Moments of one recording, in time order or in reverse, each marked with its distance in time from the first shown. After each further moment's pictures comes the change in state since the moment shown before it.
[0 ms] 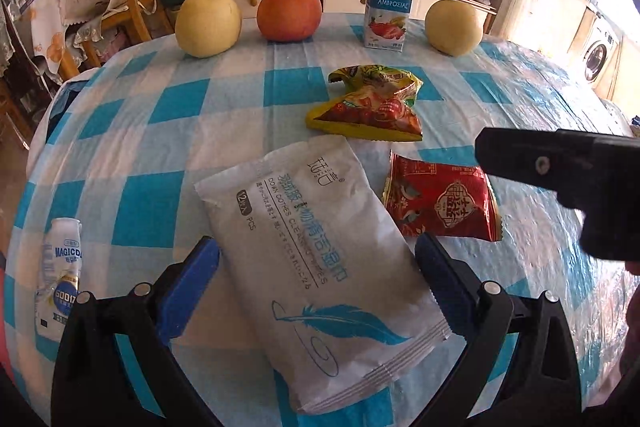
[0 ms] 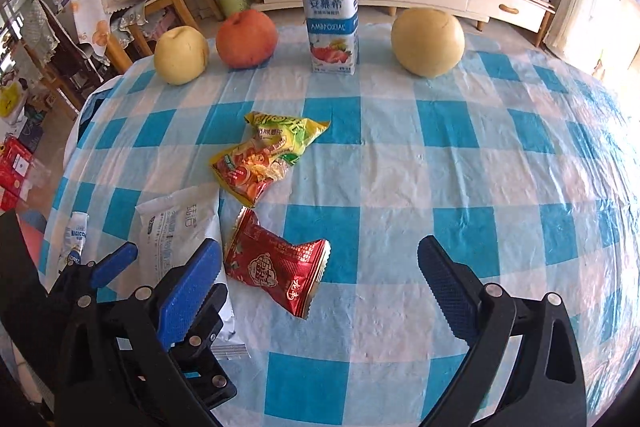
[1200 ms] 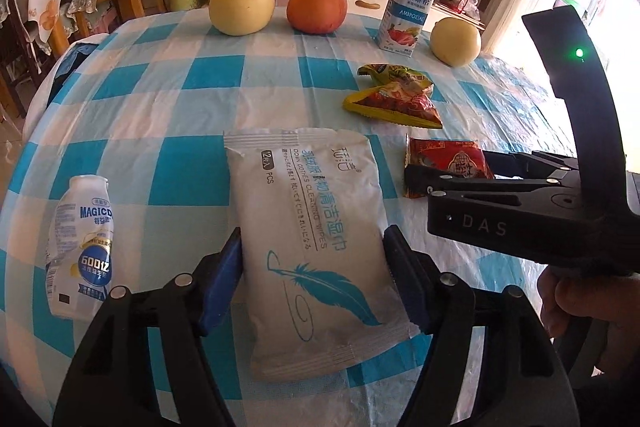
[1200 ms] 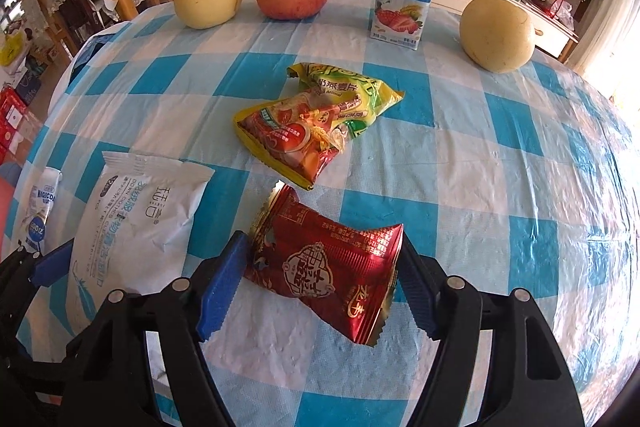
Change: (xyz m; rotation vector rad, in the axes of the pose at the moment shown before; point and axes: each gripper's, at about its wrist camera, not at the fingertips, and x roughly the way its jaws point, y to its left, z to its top) left arm -0.023 0.052 -0.021 -0.067 0.012 -0.121; right arm 0.053 0.045 -0.006 -0.154 0.025 -0.049
